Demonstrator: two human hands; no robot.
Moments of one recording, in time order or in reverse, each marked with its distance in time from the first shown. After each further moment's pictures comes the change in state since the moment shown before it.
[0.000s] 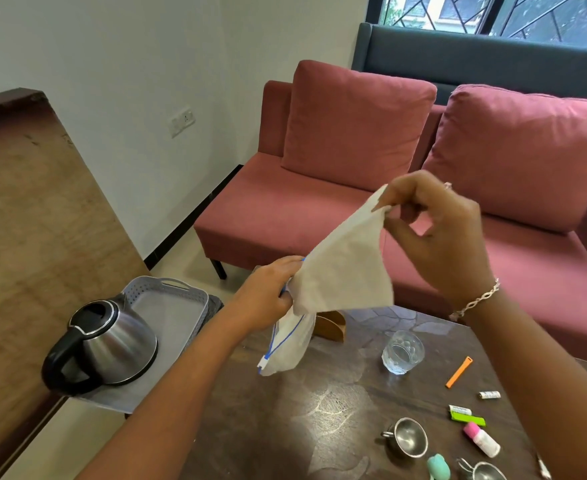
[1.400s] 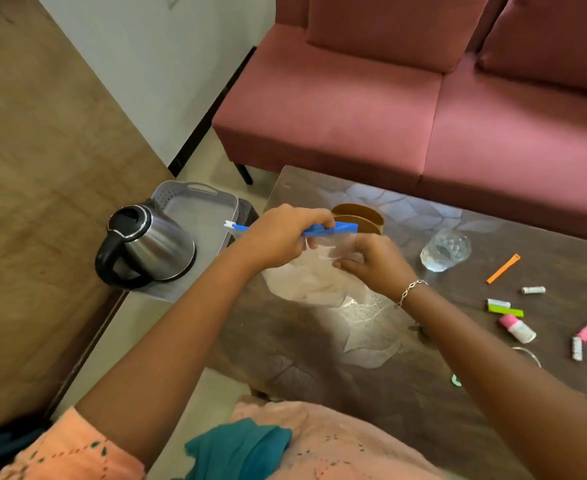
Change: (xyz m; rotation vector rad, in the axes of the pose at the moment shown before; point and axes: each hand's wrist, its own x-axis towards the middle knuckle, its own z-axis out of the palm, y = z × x) left_hand -0.040 -0.038 0.017 0.152 -0.301 -0.184; right_hand -0.139 0.010 0.140 0.083 -0.800 0.607
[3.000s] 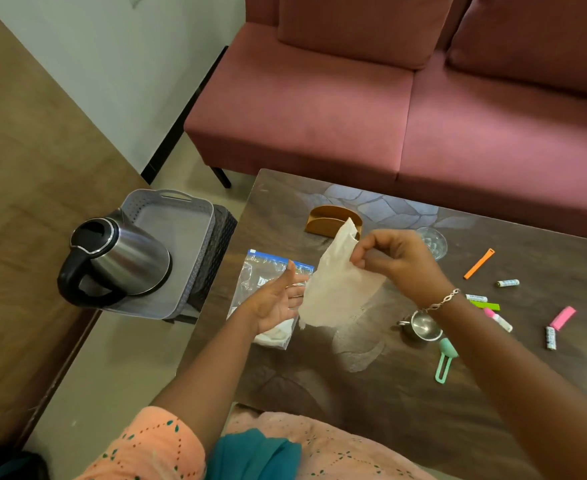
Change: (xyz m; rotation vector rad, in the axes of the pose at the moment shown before) left_hand 0.023 -0.059 0.142 -1.503 -0.274 -0.560; right_hand -0.026 0.030 -0.038 0.523 0.117 0.016
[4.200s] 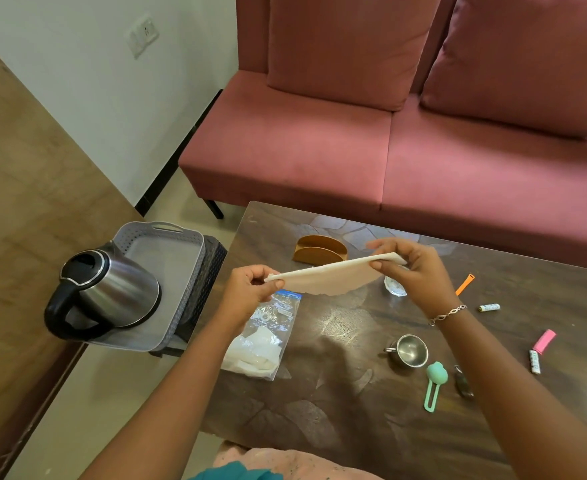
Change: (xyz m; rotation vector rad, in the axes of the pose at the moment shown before) left_hand -0.043 0.056 0.029 0.427 0.360 0.527; right_hand -0.001 0.014 -0.045 -0.012 0.222 -0.048
